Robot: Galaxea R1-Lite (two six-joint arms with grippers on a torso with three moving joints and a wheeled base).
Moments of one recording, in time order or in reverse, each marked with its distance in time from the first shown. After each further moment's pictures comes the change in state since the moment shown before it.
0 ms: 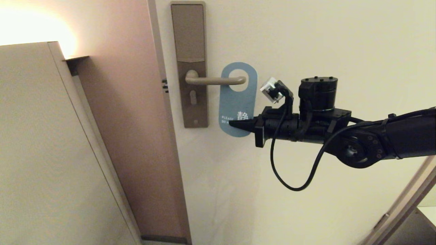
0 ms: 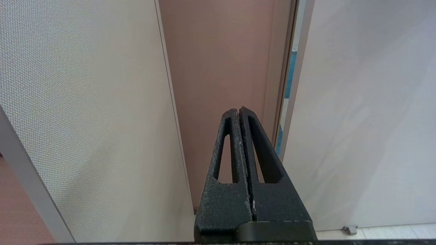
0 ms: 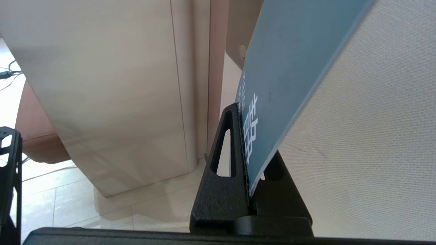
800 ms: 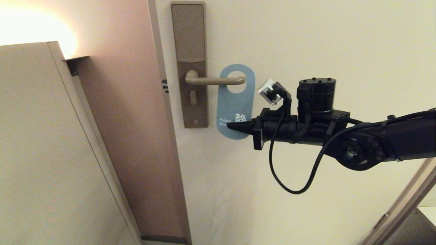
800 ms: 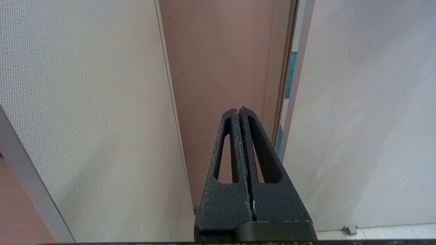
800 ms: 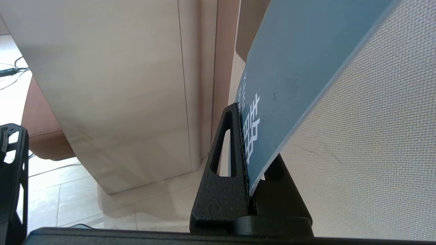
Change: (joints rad) left arm 0.000 0.000 0.000 0.000 0.000 0.000; right arm 0.016 -0.003 0.009 0.001 0.001 -0.003
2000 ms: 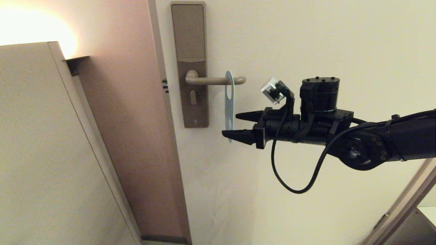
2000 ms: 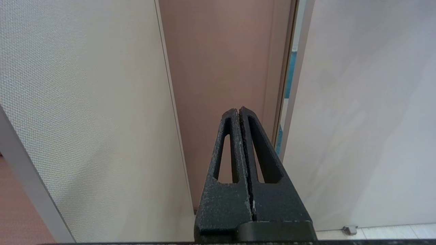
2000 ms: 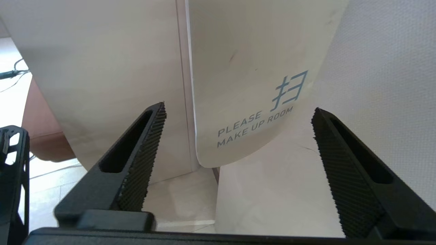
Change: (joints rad) left arm 0.000 0.000 0.000 0.000 0.000 0.000; right arm -0.010 -0.013 0.012 -0.001 -0.001 0.015
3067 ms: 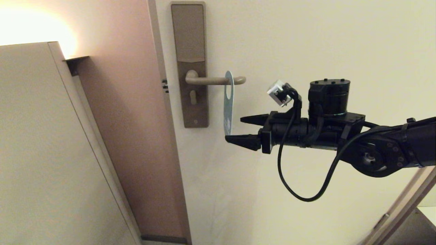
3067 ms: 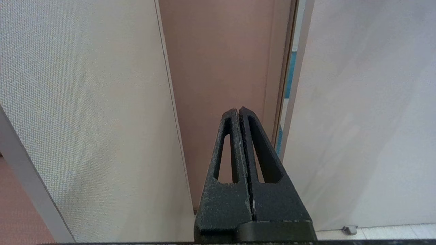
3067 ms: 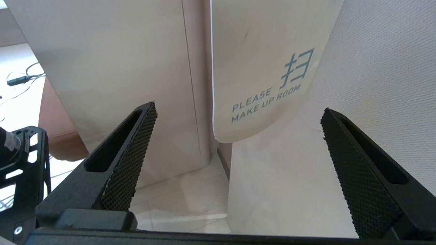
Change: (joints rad) left arm 0.000 0.000 0.000 0.000 0.000 0.000; right arm -0.001 -0.056 0.072 0.000 -0.003 0.035
